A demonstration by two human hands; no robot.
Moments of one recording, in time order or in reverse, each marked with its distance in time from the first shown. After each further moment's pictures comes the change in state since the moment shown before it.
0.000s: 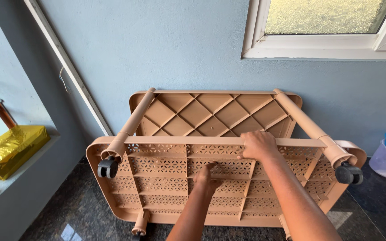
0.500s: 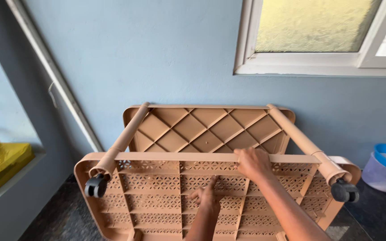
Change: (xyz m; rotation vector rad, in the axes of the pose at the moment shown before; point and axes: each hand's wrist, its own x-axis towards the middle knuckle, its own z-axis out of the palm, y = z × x) left_hand -0.026 -0.007 0.043 -0.273 0.155 0.067; right_hand 0.003 0.001 0.027 0.020 0.215 0.007
